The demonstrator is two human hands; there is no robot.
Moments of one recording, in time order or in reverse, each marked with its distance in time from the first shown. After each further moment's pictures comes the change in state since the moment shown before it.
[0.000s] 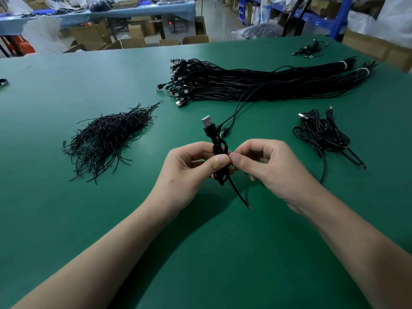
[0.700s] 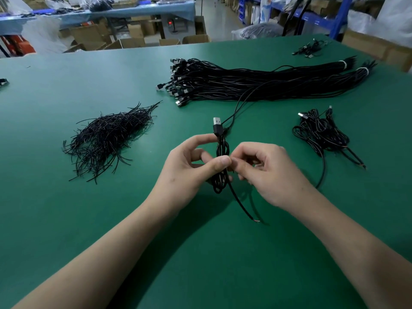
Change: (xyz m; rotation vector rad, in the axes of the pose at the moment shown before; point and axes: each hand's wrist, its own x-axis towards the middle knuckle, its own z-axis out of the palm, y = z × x) left_hand 0.003 -0.006 0.001 0.011 0.062 -0.077; right_hand -0.003 -0.002 0.005 -0.296 0.013 -0.124
